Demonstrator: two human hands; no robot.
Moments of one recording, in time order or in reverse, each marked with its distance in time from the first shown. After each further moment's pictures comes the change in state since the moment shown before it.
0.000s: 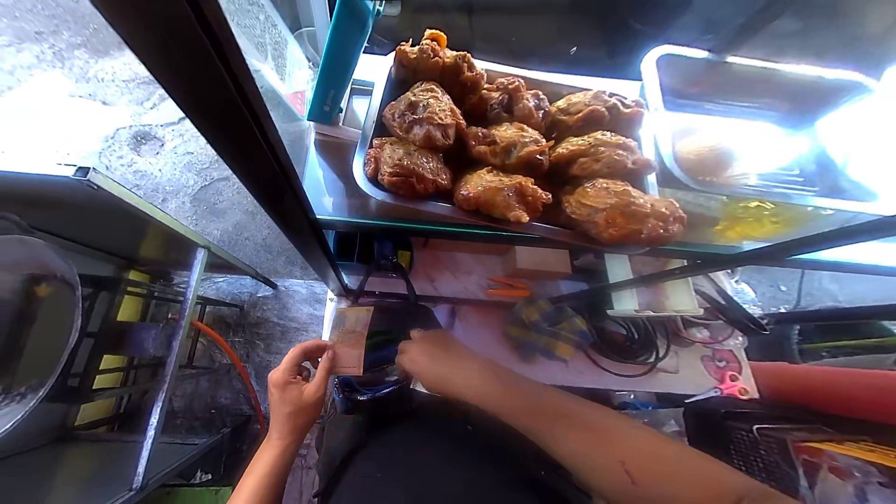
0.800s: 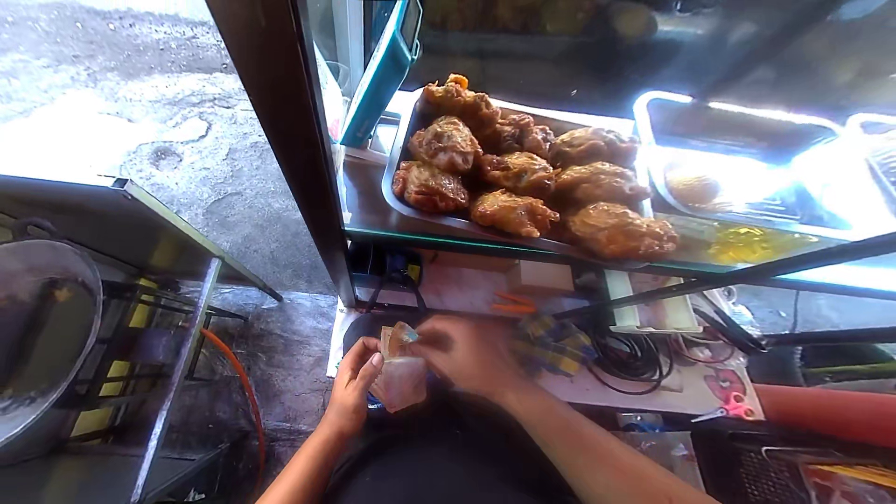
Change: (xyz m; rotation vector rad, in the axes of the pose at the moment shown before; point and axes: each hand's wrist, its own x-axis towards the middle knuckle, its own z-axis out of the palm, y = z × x) left_hand 0.009 0.035 0.038 -0.692 -0.349 -0.159; right_hand -0.028 -0.003 -0.018 0.816 0.804 0.113
